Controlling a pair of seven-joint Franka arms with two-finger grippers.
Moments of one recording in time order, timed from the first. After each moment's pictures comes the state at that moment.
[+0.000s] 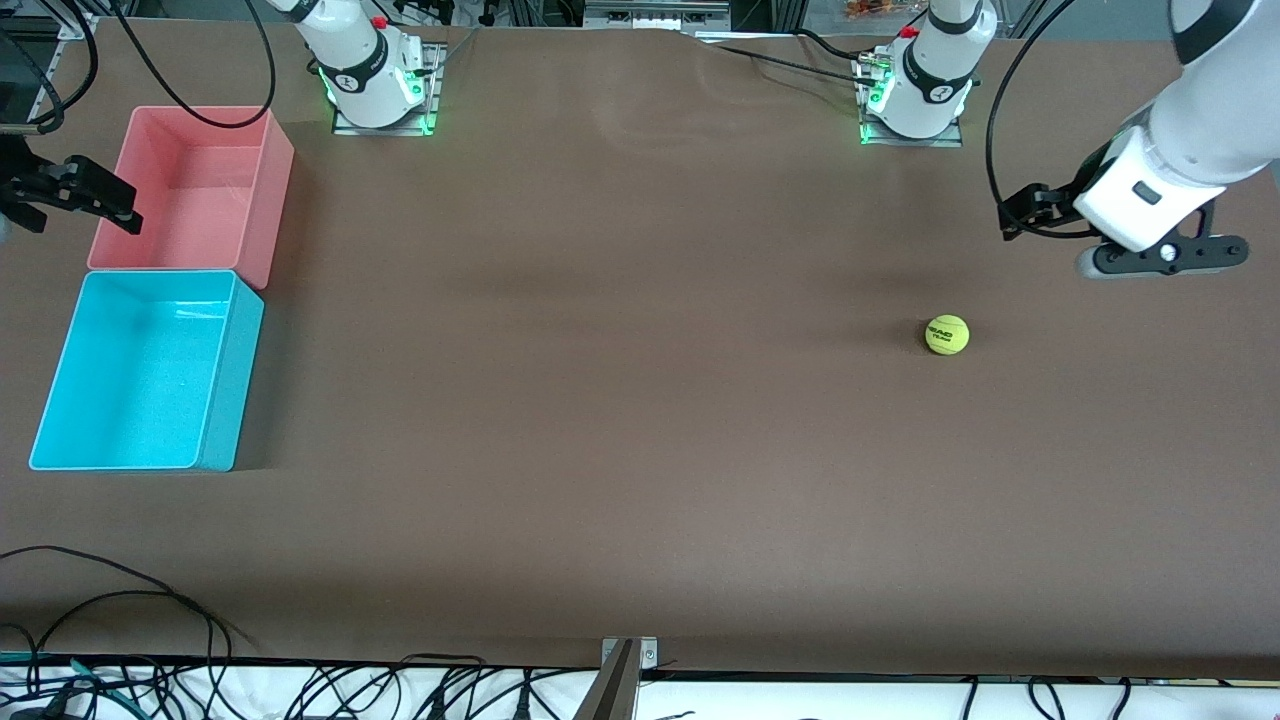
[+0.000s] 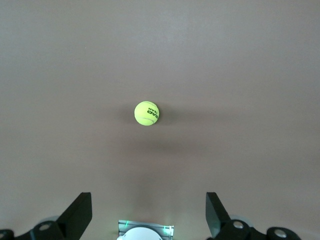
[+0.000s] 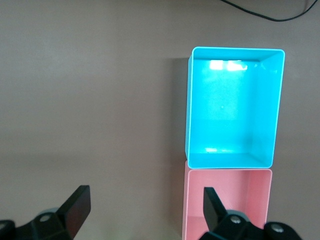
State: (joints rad) left arm -0.03 0.03 -0.13 -1.62 0.04 1.45 -0.22; right arm 0.02 -0.01 -0.04 -1.56 -0.06 1.54 -0.04
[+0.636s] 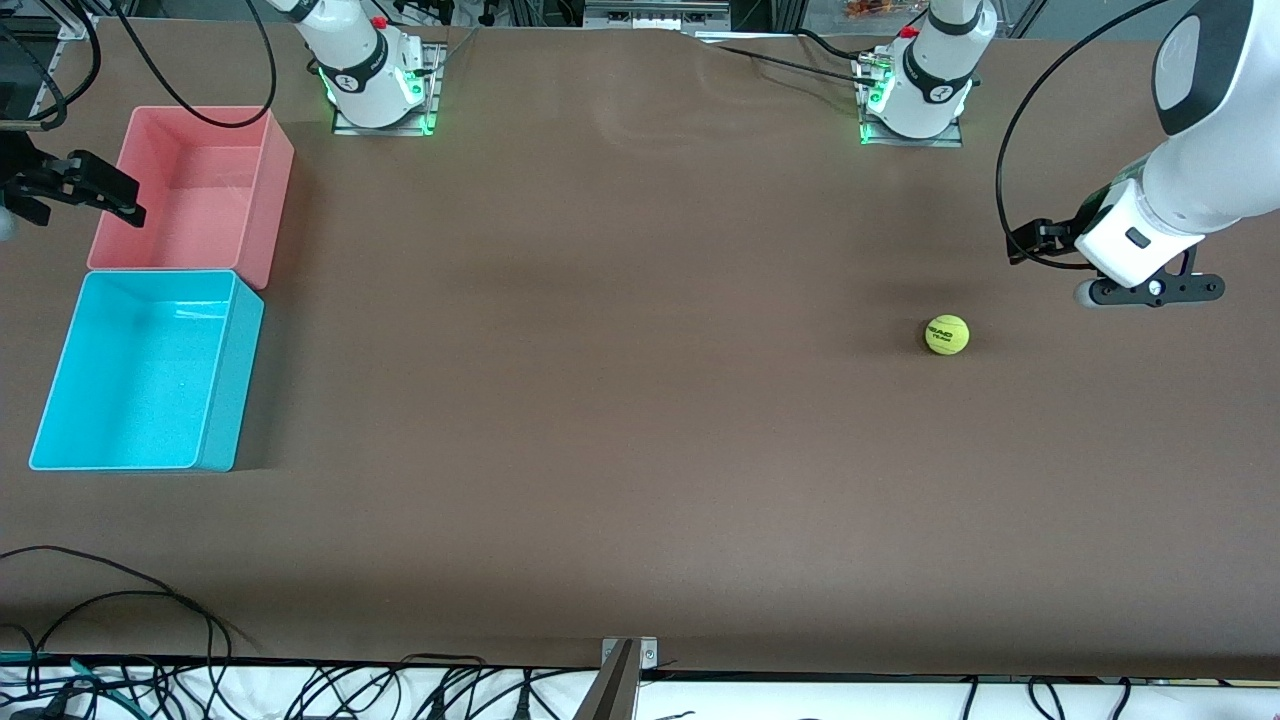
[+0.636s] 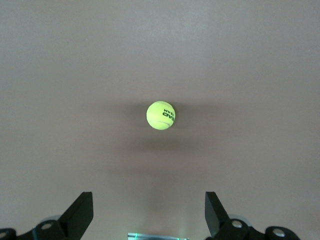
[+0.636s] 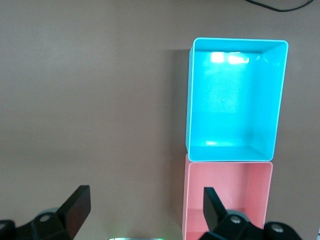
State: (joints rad) left arm 0.03 -0.01 -0.09 -1.84 0.04 1.62 -0.11; right arm 0.02 -0.01 -0.04 -1.56 -0.06 1.51 -0.05
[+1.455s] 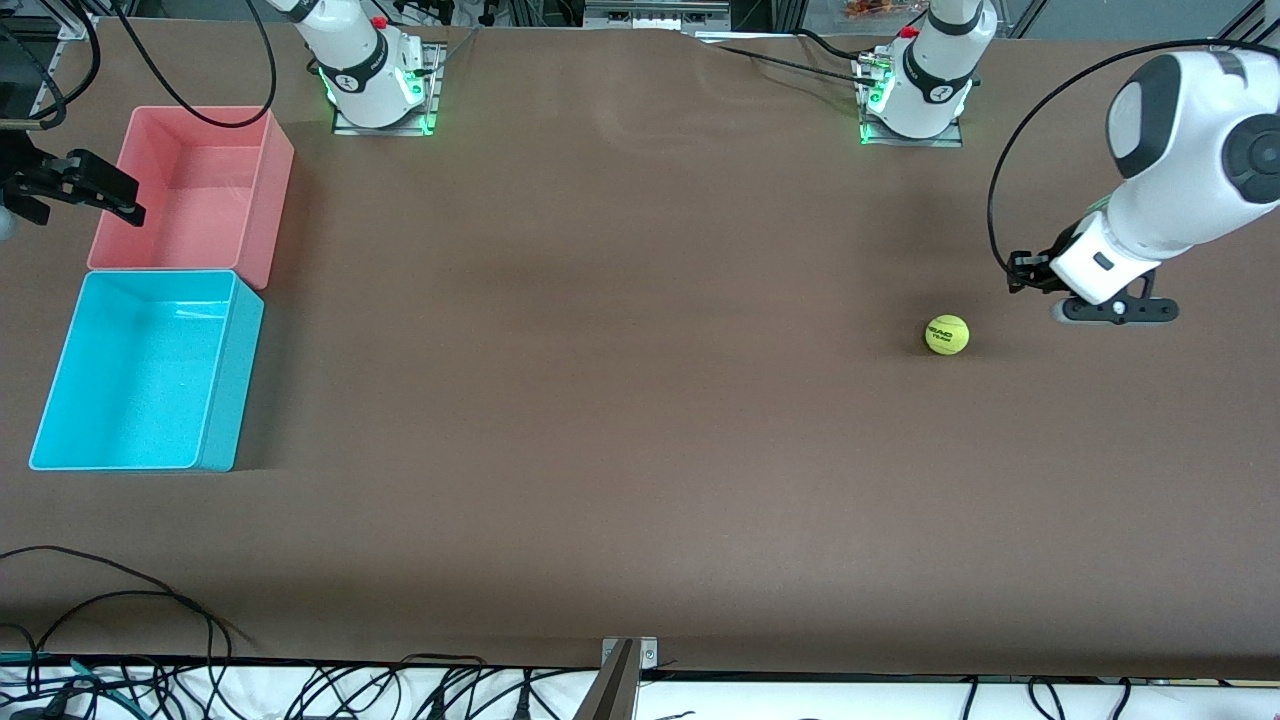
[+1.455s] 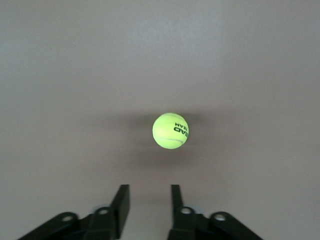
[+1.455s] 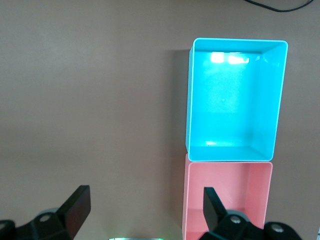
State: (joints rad) left arm 0.04 -0.03 -0.03 -2.13 0.04 1.95 0.00; right arm 0.02 -0.01 -0.04 -1.56 -0.06 1.50 -0.05
